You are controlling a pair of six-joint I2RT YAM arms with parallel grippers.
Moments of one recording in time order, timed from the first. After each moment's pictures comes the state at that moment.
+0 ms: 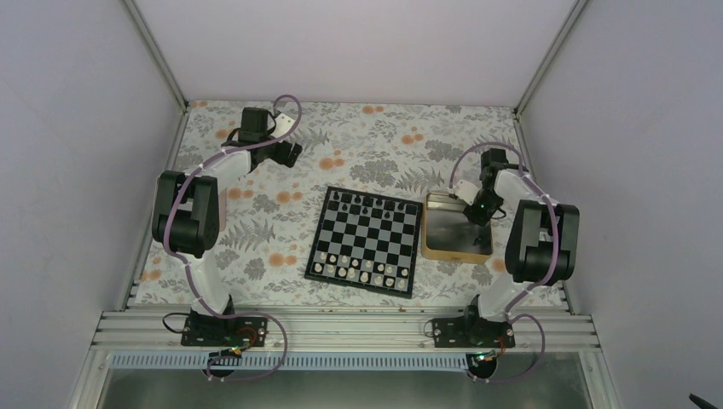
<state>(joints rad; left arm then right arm) -0.16 1.89 1.30 -0.13 0.20 0.33 -0.11 1.68 1.07 -0.84 0.05 -0.97</state>
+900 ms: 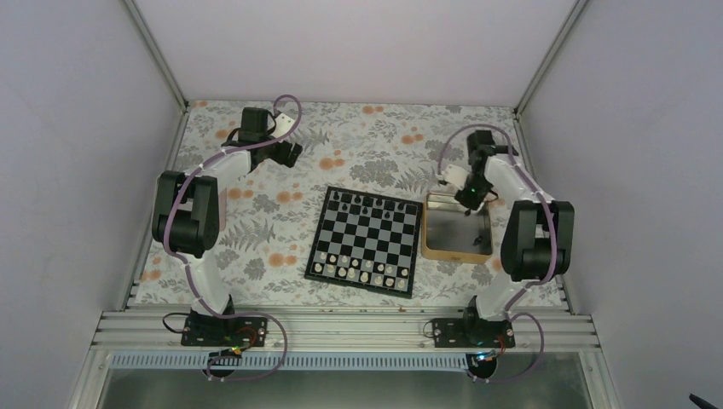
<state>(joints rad) -0.16 1.89 1.30 -0.13 0.20 0.33 -0.02 1.71 1.22 -0.94 0.08 -0.96</state>
